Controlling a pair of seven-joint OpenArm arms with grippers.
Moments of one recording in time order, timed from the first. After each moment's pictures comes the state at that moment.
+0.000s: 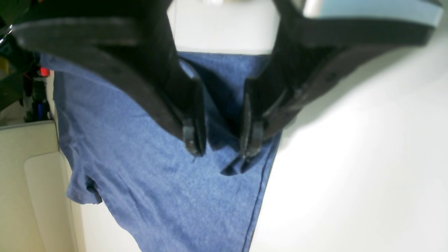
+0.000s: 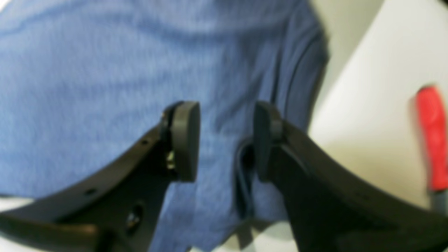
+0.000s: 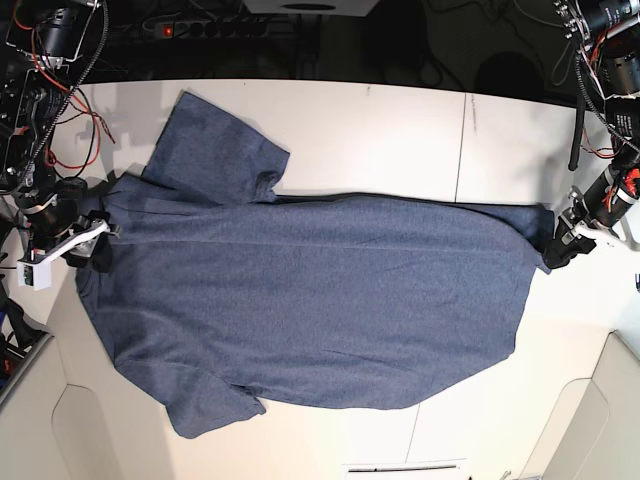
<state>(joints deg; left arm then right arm) -4.3 -22.2 -33.6 54.2 -48.4 -38.7 40.7 -0.5 13.2 21.8 82.7 22.5 22.4 -39.3</state>
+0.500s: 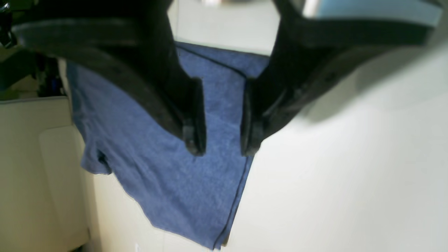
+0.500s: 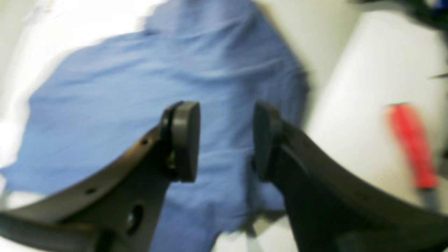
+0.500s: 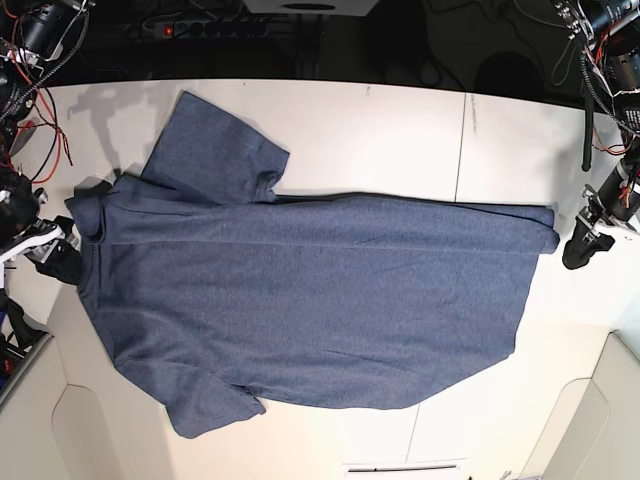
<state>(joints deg) -3.9 -22.2 -39.0 54.2 -51.9 -38.7 42.5 -2.4 13.2 32.7 90.2 42.4 28.3 -54.2</state>
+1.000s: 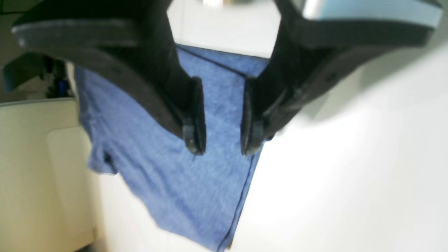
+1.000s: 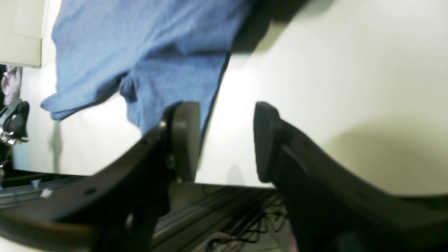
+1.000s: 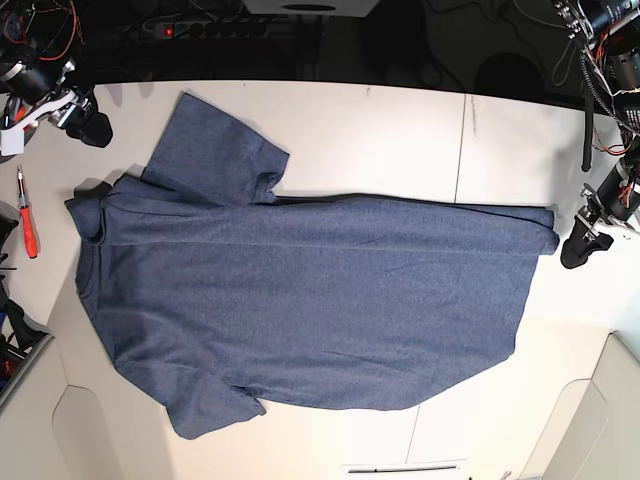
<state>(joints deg) -3.7 -22.2 -38.9 54.2 -53.9 -38.7 43.8 -25.3 10.9 35.9 90.3 57.7 31.5 -57.8</state>
